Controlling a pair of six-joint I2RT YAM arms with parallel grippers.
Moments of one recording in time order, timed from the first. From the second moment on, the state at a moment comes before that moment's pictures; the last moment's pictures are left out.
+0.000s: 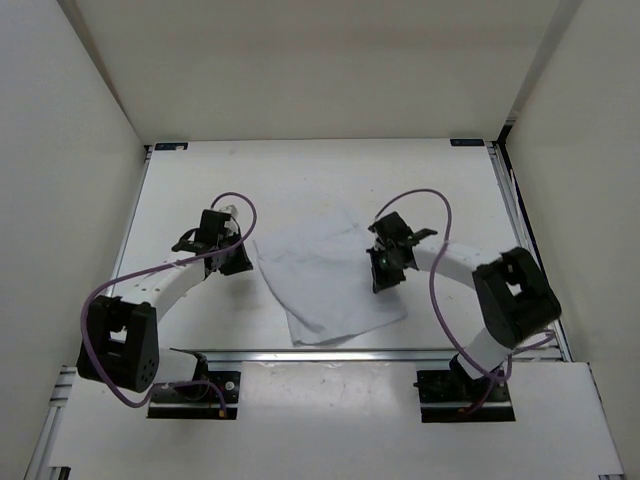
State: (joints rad) left arm -0.24 1.34 0.74 -0.36 0.10 -0.45; right arm 0.55 1.68 0.95 -0.46 -0.13 0.32
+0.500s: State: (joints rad) left arm -0.23 1.41 0.77 -0.32 0.17 -0.45; right arm 0.32 1.15 0.83 -0.70 -0.25 0.33
